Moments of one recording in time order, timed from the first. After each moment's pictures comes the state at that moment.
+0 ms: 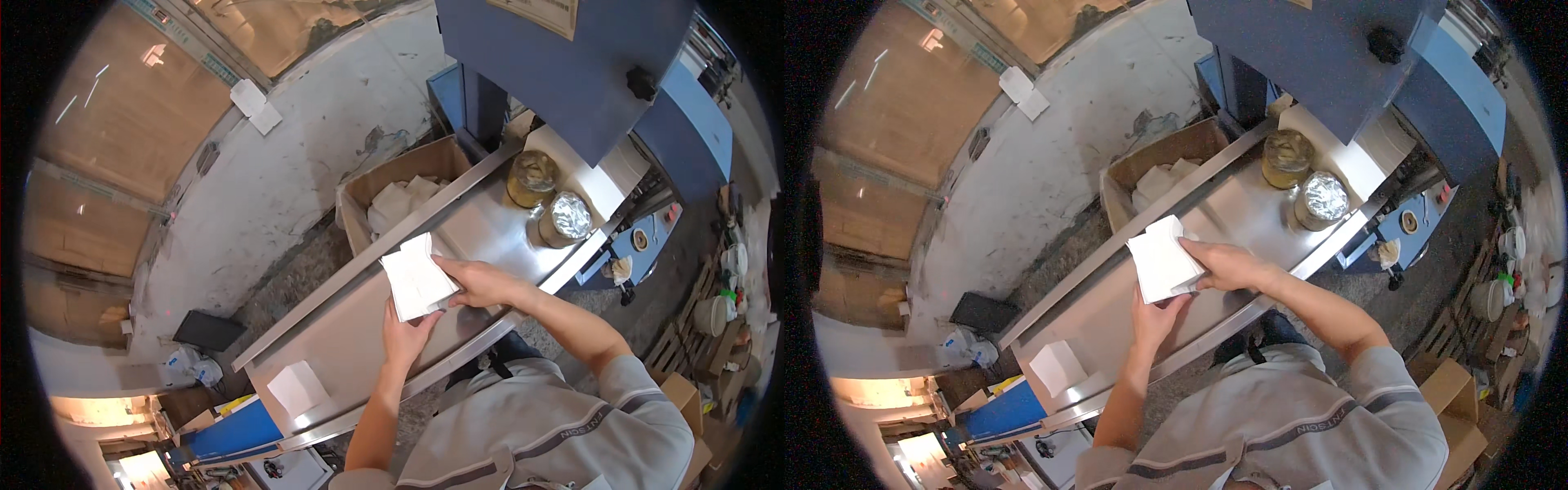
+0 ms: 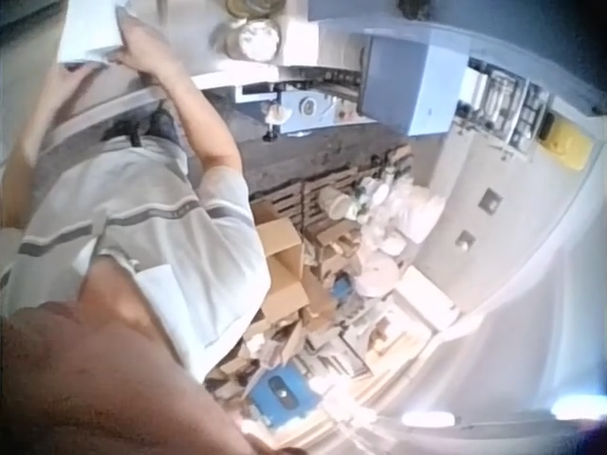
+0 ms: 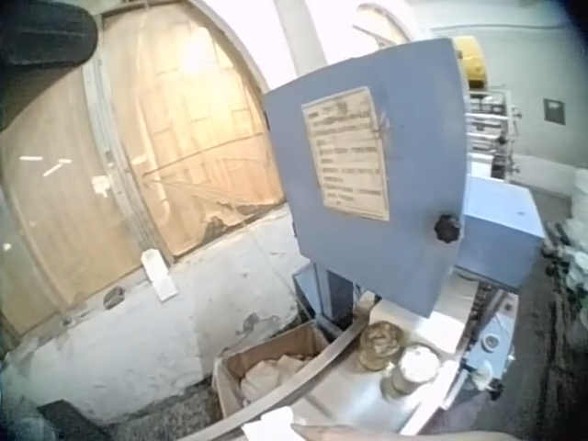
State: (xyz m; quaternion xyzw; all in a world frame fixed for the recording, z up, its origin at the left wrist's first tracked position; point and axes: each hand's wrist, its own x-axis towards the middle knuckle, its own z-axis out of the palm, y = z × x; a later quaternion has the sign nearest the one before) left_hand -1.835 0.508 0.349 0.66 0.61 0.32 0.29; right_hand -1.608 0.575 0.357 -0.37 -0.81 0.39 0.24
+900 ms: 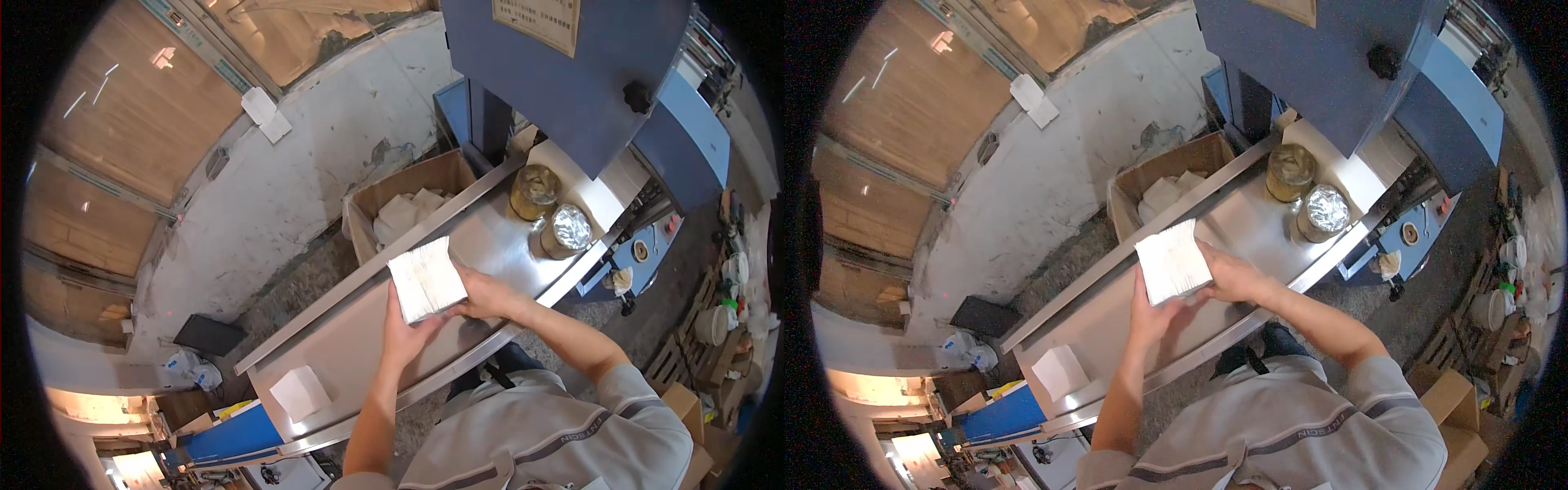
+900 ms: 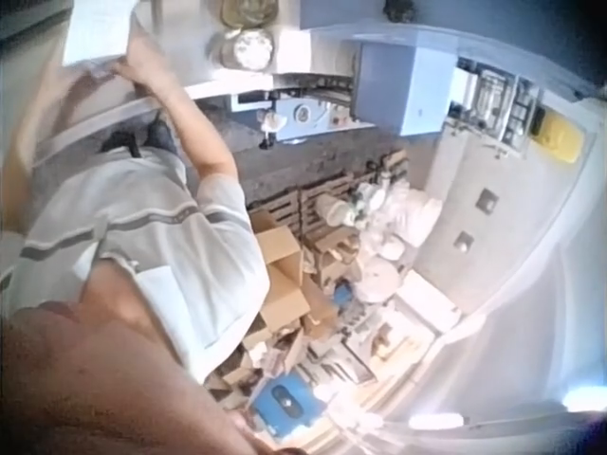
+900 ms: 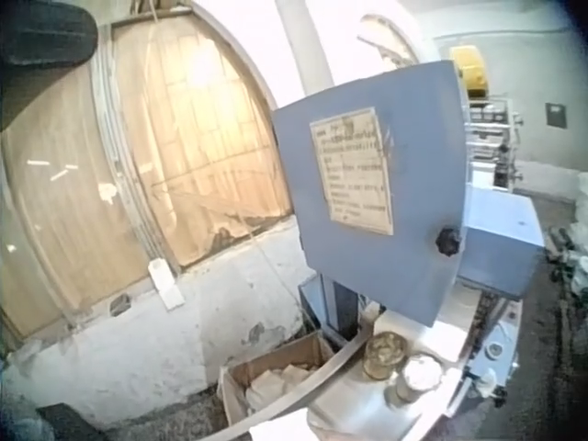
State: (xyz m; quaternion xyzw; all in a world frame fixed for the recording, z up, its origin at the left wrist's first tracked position) left_hand -1.833 0.529 0.375 0.63 0.51 0.43 0.40; right_hand -1.617 0.570 0.368 -0.37 -0.80 0.38 0.28
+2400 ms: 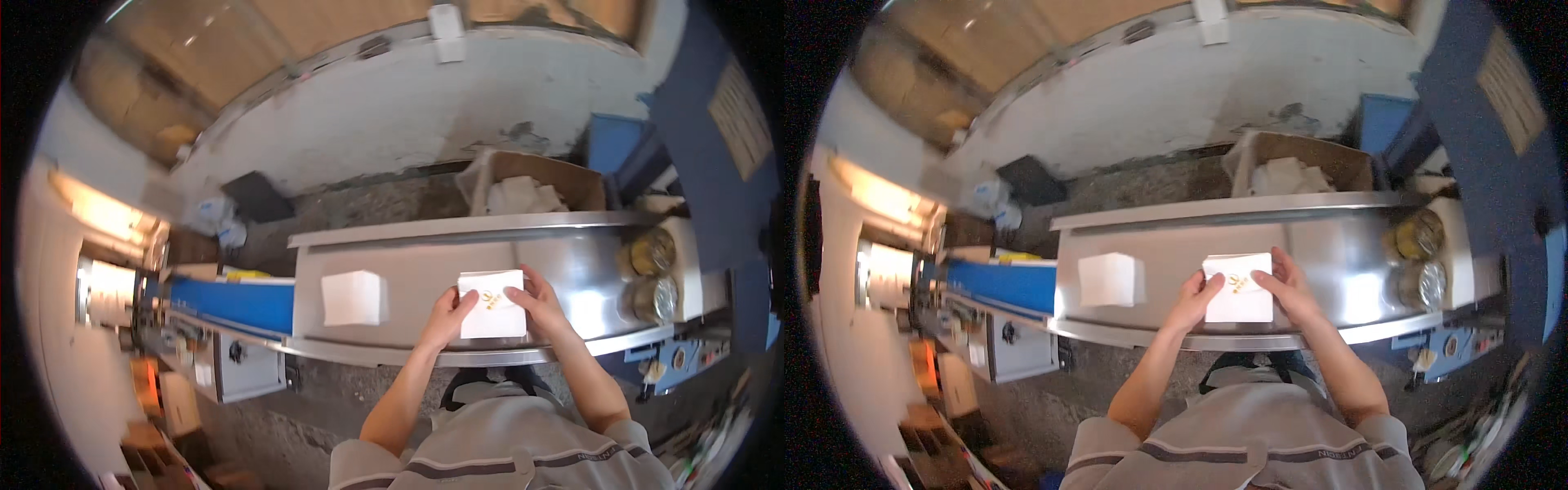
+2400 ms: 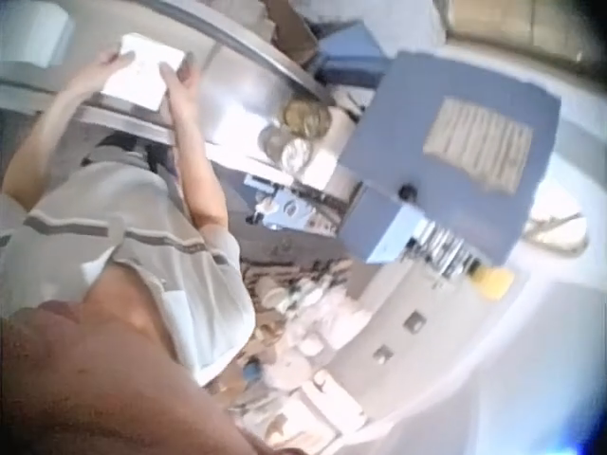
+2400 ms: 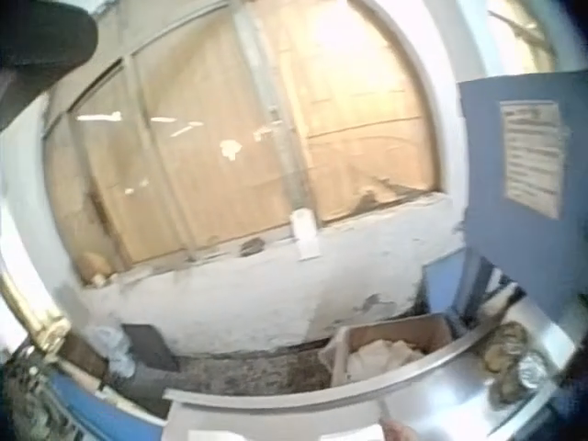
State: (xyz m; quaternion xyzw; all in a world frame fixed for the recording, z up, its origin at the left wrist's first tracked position) left_hand -1.931 0.445 0.352 0.29 0.59 0.52 0.55; right_hand -1.735 0.528 0.366 -0.40 -0.37 0.78 0.32
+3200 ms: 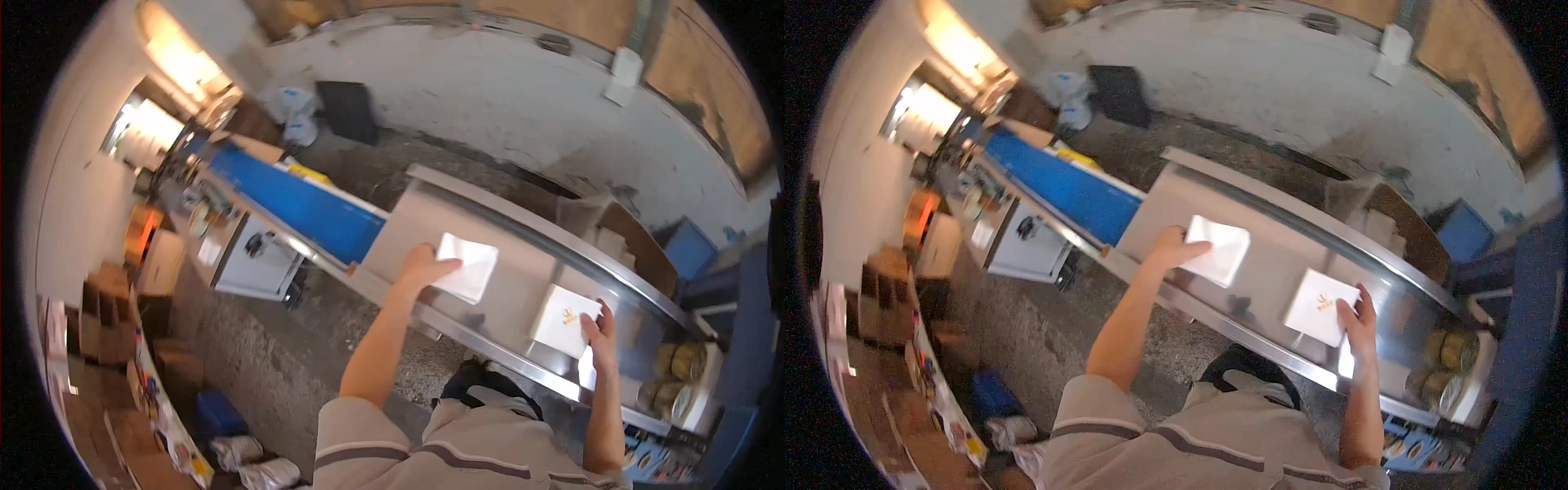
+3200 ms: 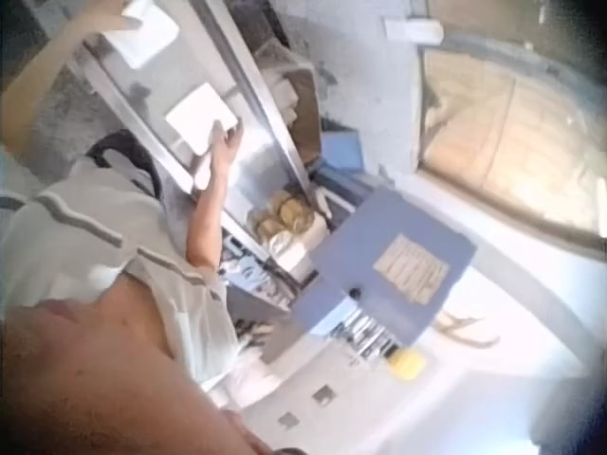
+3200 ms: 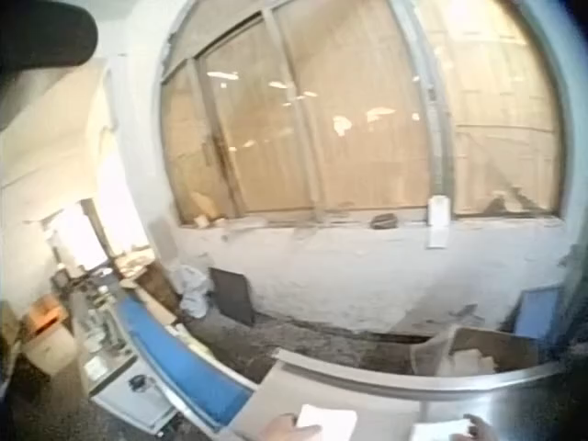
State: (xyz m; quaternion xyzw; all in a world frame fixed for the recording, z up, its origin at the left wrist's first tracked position) left_hand -2.202 0.343 0.350 0.27 0.88 0.26 0.30; right_hand -1.798 0.524 0.348 -0.46 -0.55 0.65 0.23
